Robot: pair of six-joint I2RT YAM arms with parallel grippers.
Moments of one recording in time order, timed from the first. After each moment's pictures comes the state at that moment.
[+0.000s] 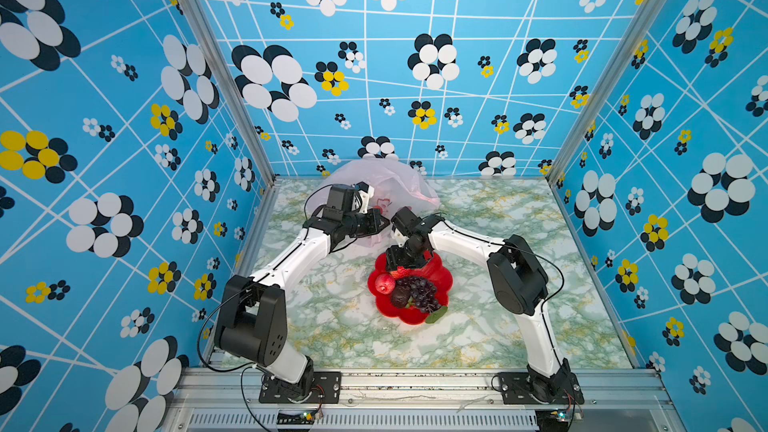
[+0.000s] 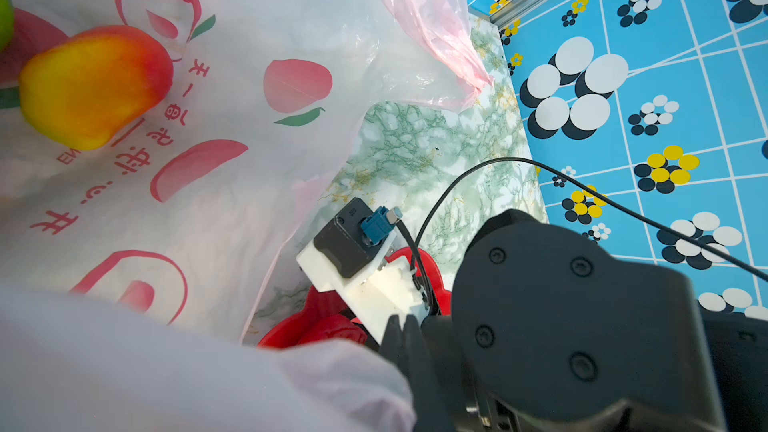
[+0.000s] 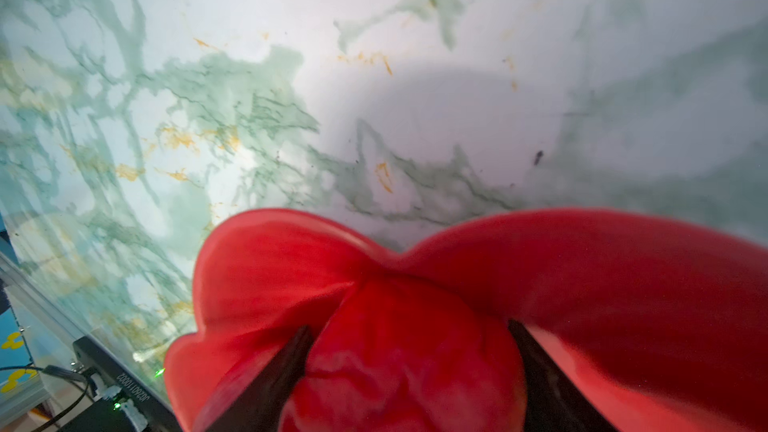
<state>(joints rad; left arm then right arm) -0.30 1.56 1.16 -0.27 0.57 -0.51 0.75 2.16 1.68 -0.76 -0.24 0.48</state>
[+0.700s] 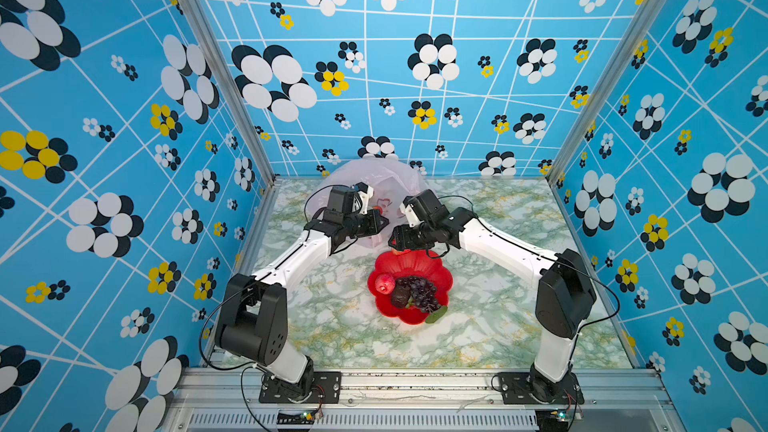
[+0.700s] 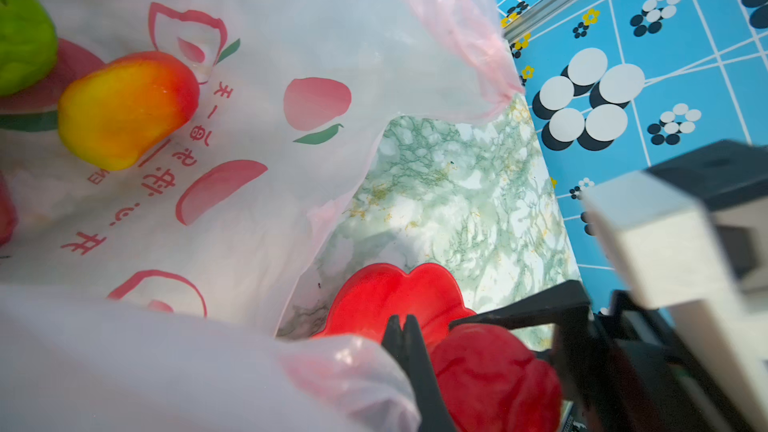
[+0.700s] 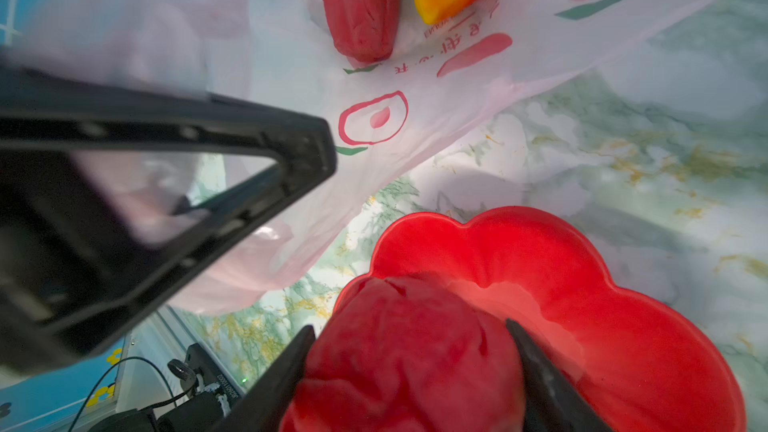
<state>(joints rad) -0.30 1.56 1.07 -0.14 0.51 -0.49 0.72 1.84 1.57 -0.62 -0.20 0.51</state>
